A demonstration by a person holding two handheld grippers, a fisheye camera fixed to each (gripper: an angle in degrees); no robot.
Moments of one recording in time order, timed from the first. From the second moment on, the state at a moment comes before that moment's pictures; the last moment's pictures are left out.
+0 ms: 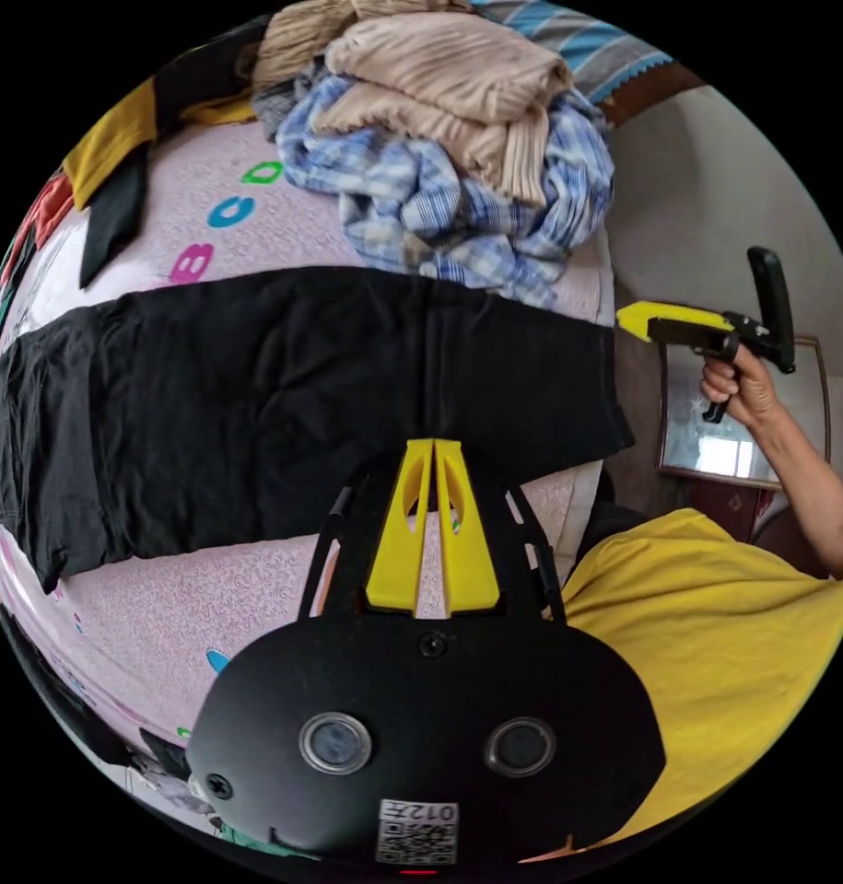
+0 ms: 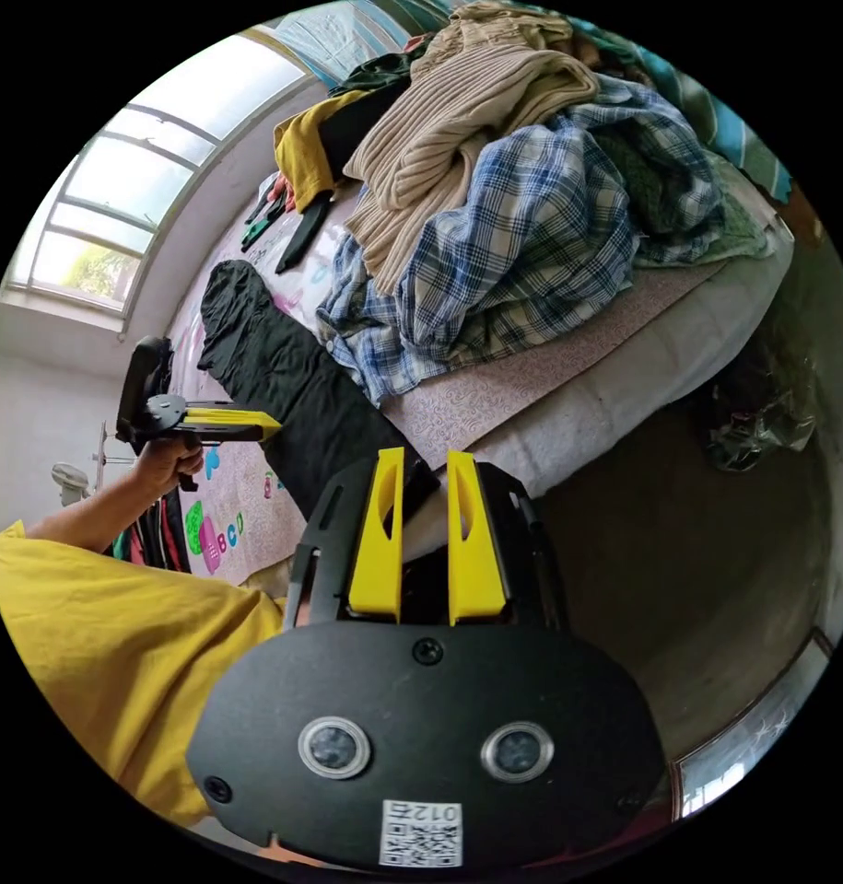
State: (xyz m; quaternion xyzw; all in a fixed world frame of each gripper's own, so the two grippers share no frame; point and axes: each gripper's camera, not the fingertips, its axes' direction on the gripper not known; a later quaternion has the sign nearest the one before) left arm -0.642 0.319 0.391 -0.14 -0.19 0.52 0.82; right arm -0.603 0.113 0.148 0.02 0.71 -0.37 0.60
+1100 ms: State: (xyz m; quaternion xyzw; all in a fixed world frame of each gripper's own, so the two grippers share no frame) left arm -0.612 0.575 0.422 0.08 -0.36 0.73 0.58; right arm -0.708 0.186 0.084 0.17 0.35 -0.14 0.91
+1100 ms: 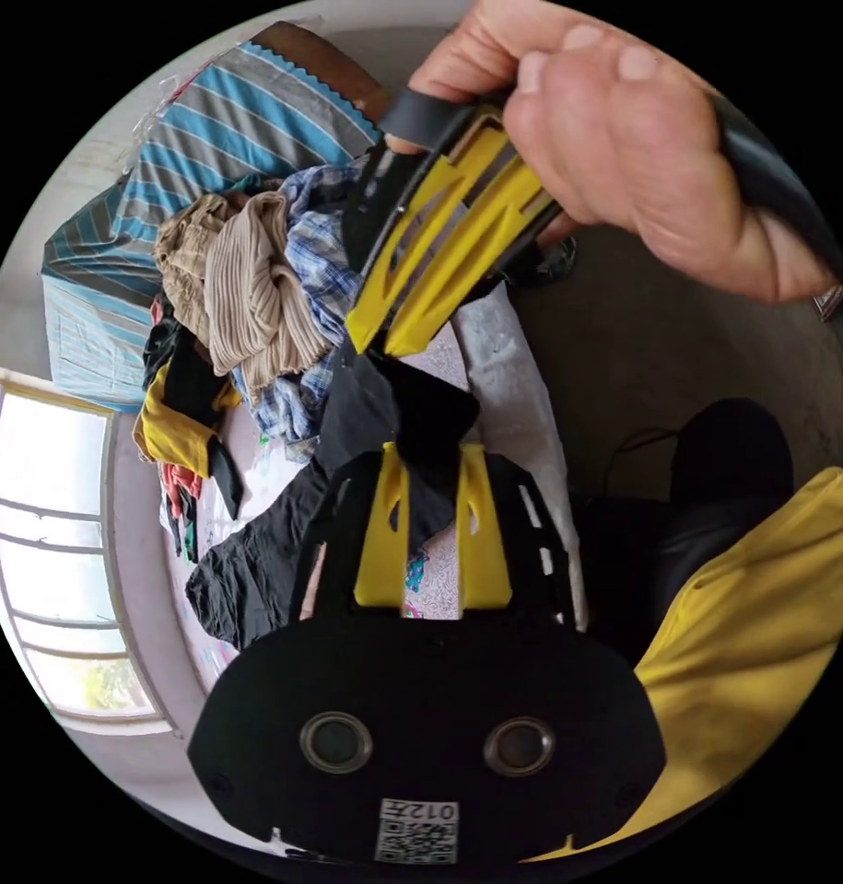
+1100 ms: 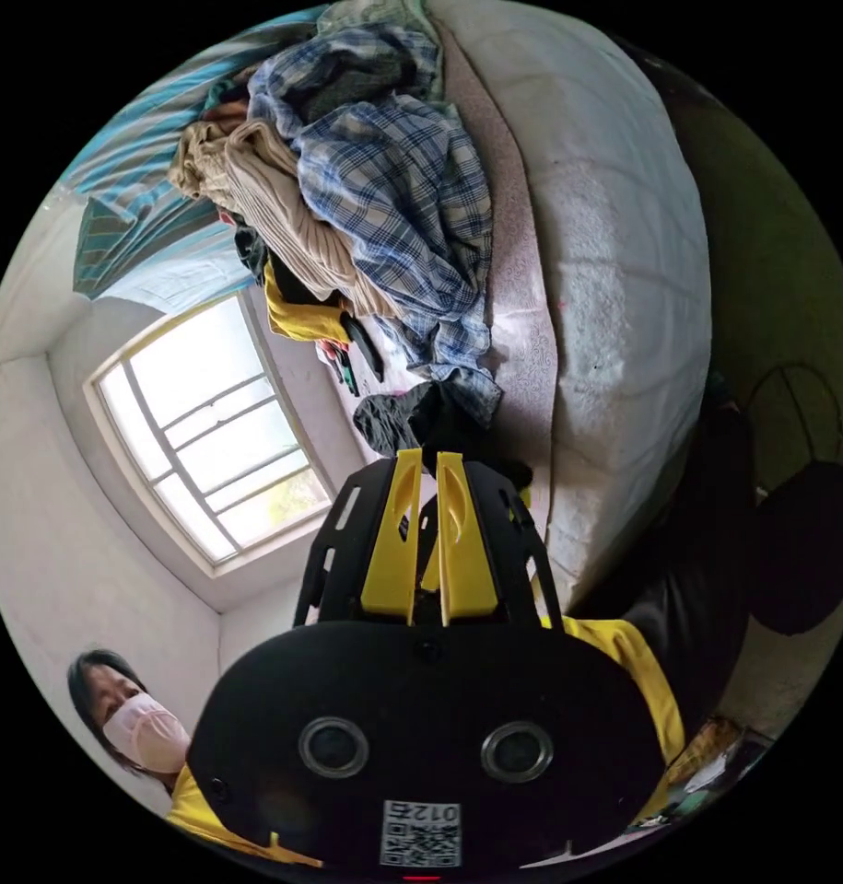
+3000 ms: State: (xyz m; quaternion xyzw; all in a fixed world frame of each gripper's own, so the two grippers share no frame) left arm -0.906 0.052 0.319 -0.14 0.50 0.10 0.85; right arm -0.382 0.161 0.500 -0.20 0.65 -0.56 0.48
